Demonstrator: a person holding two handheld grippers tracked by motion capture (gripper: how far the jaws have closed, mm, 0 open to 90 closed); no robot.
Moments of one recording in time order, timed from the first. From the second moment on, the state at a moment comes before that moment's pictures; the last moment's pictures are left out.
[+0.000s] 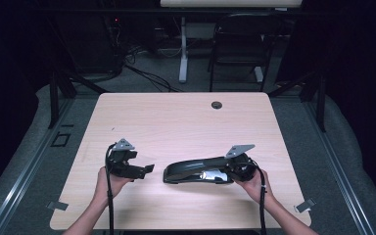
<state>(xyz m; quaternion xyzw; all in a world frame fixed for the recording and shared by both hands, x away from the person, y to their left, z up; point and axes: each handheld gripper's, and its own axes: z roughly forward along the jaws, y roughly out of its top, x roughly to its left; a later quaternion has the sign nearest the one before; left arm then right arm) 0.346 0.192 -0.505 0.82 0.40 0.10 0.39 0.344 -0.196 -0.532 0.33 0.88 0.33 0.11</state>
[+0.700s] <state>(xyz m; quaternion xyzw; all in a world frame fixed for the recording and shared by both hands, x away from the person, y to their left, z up) 0.347 0.197 -0.506 0.82 0.40 0.09 0.39 0.336 -0.230 -0.481 0.40 0.83 0.36 0.17</state>
